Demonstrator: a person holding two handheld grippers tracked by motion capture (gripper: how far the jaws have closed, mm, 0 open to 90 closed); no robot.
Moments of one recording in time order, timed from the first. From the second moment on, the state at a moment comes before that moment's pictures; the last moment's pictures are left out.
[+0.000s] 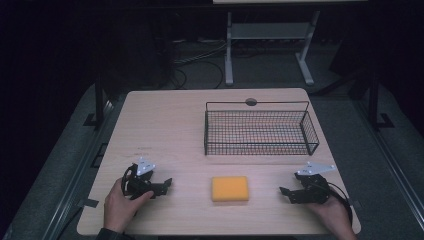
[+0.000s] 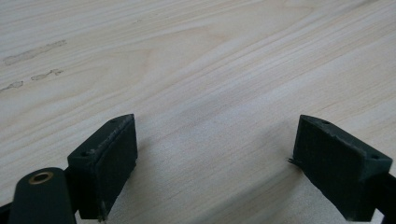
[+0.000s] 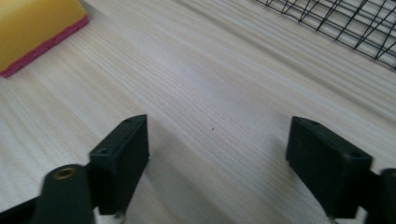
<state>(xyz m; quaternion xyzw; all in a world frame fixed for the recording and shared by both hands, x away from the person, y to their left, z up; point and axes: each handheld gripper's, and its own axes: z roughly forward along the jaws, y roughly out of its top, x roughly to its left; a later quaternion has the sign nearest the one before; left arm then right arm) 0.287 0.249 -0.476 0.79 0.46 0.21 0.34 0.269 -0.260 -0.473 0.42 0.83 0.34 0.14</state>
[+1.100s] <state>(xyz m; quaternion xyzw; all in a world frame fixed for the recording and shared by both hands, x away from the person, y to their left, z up) 0.287 0.249 -0.476 0.79 0.46 0.21 0.34 0.267 -0.227 -0.446 0.35 0.85 0.38 0.08</state>
